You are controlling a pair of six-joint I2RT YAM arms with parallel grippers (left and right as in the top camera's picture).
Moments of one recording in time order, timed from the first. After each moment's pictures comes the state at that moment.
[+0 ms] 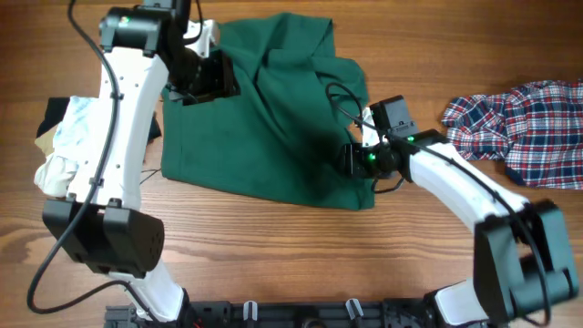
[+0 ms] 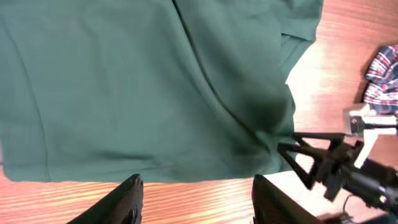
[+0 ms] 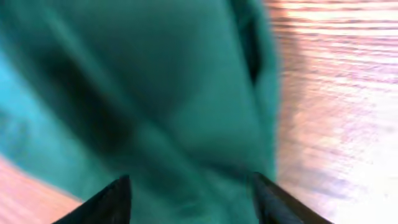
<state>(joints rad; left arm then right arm) -0.15 1.88 1.97 -1.40 0.29 -0.23 0.29 1.67 0.92 -0.49 -0.31 0.30</state>
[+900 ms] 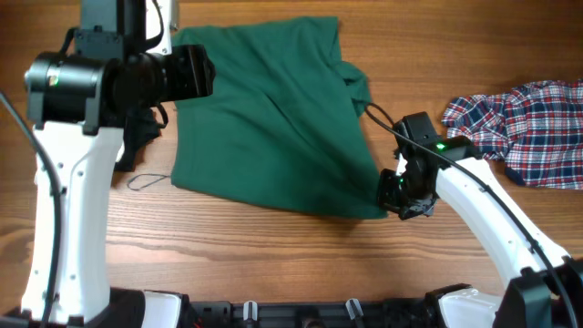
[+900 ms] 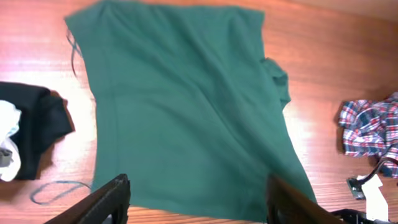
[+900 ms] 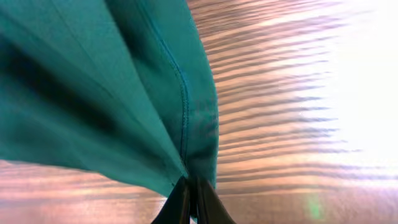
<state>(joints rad) -0.15 1.56 1.97 -1.34 0.15 -0.26 0.25 1.44 0.92 -1.06 -0.16 0.52</state>
